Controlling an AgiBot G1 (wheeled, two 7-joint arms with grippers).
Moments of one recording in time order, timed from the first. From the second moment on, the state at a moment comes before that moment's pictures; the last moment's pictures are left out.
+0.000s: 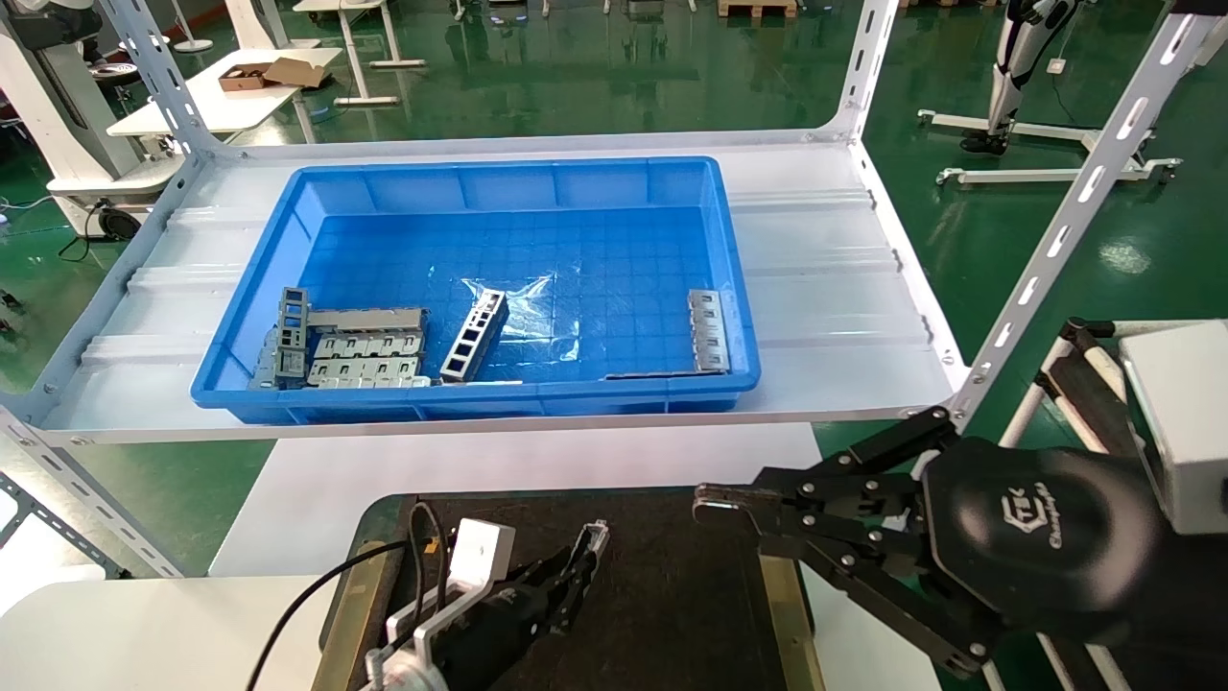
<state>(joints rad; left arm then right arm) -0.85 1.06 1.01 -1.14 0.59 0.02 -0.08 1.09 -0.58 -0.36 1.27 -0.68 -1.47 0.15</state>
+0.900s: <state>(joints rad) -0.88 1.32 0.90 -0.86 0.56 -0.09 -0.16 1.09 -0.58 -0.36 1.27 -0.68 -1.47 0.15</state>
